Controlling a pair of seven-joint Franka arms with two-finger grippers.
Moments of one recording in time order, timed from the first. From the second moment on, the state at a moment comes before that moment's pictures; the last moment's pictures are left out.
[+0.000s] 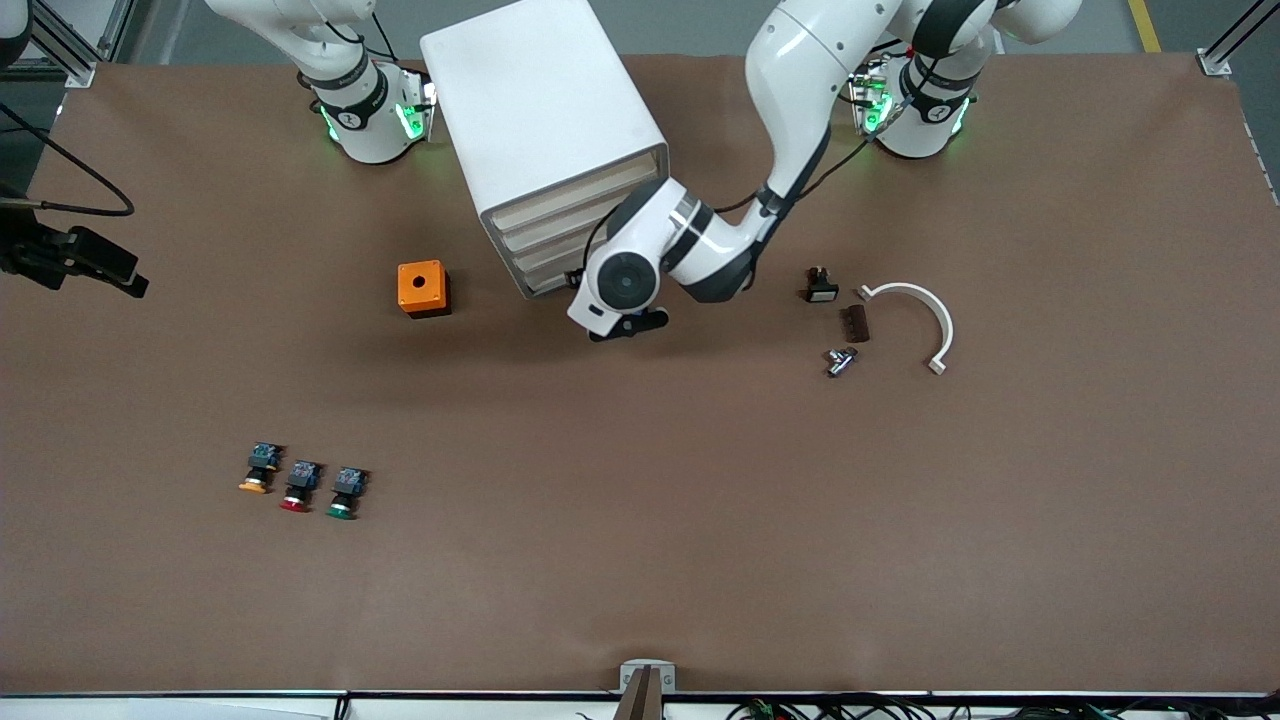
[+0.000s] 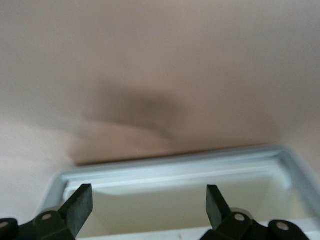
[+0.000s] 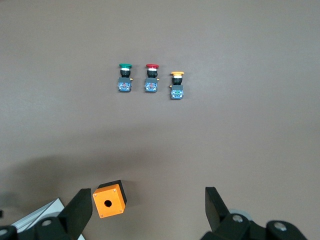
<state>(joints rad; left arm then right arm) -0.80 0.80 -0.04 -1.37 -0.49 1.90 -0.90 -0.04 -0.02 -0.02 -1.61 0.00 1.63 0.05</state>
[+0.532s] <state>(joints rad) -0.52 0.73 -0.03 -1.31 -0.27 1.90 -0.82 -0.04 -0.02 -0.01 -1.59 0.00 1.63 0.05</state>
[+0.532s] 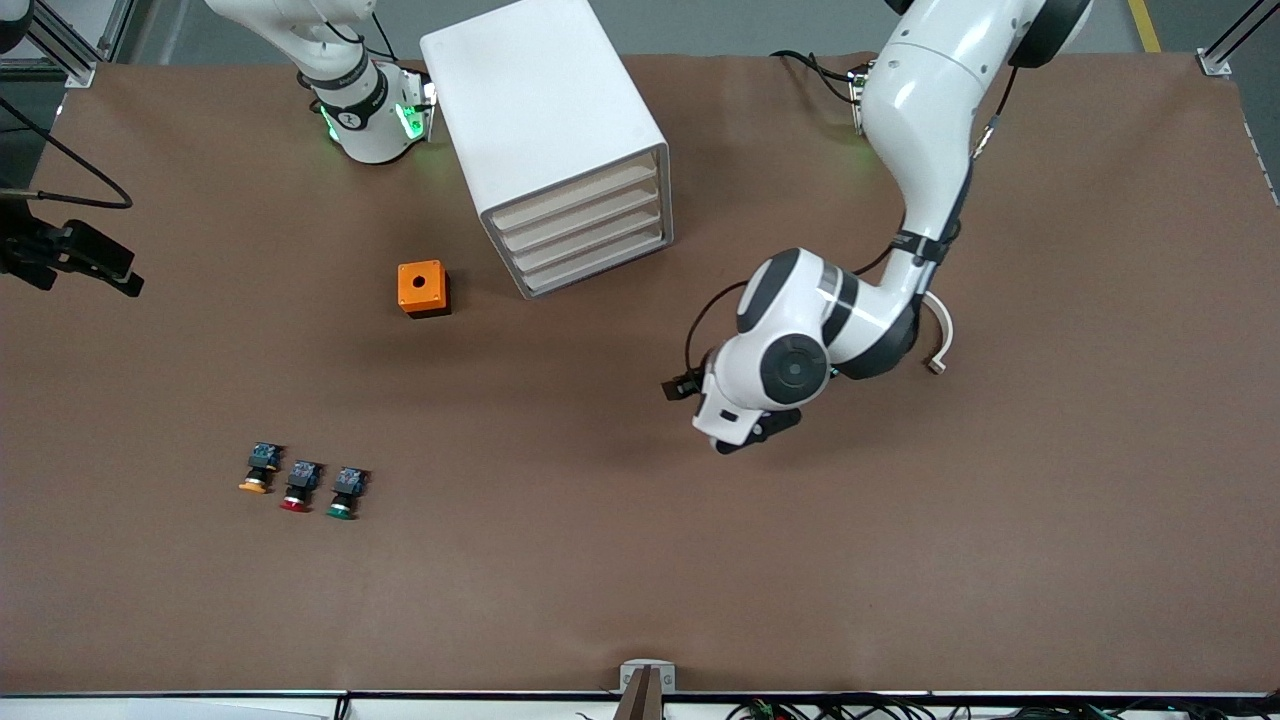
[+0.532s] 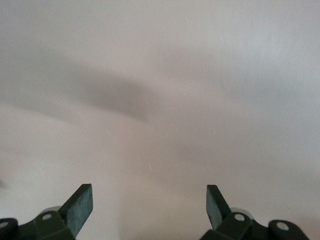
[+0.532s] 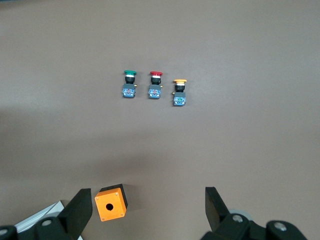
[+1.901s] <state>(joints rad) -0.20 0.27 -0.02 -1.30 0.02 1.64 -0.50 -0.04 -0.02 0.00 -1.59 -0.01 1.67 0.05</state>
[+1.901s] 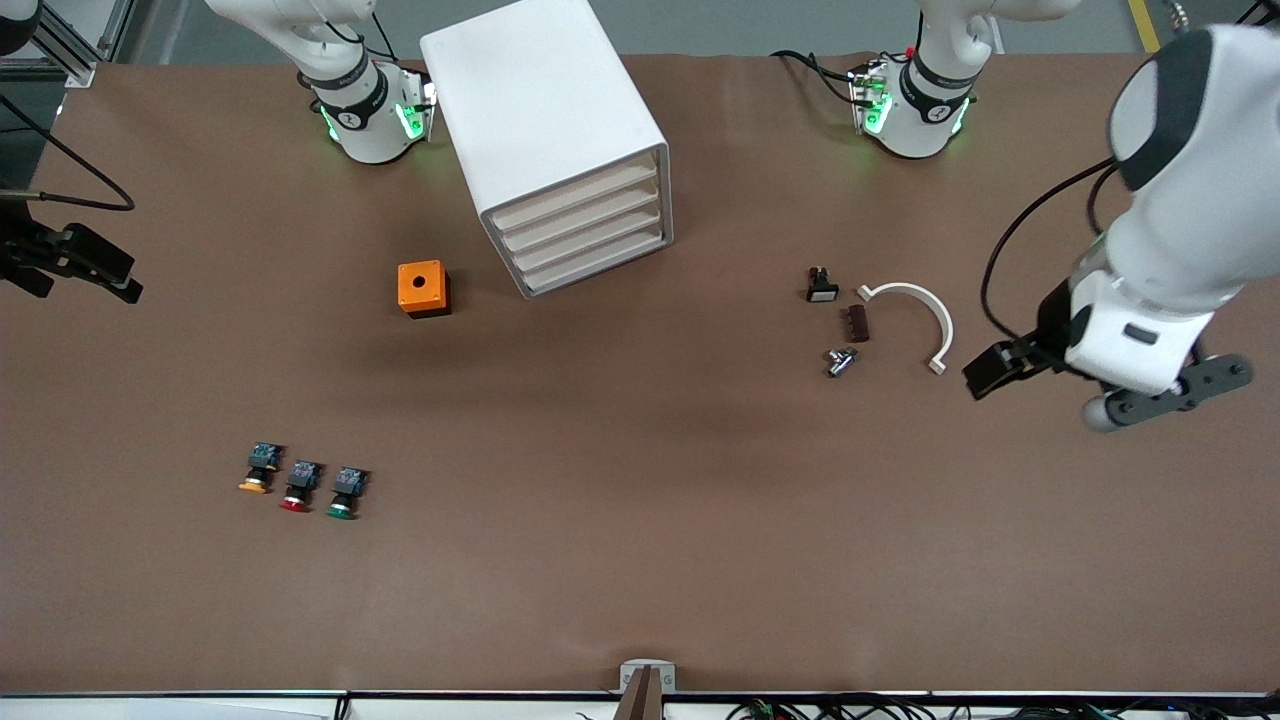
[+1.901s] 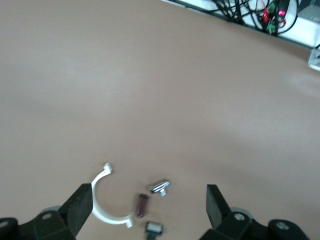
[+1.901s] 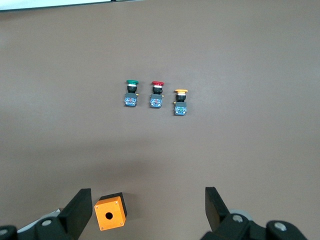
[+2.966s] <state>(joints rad) -0.08 -0.07 -0.04 -1.58 0.02 1.51 -0.22 -0.03 -0.02 0.00 -1.59 -0.01 1.67 0.05</state>
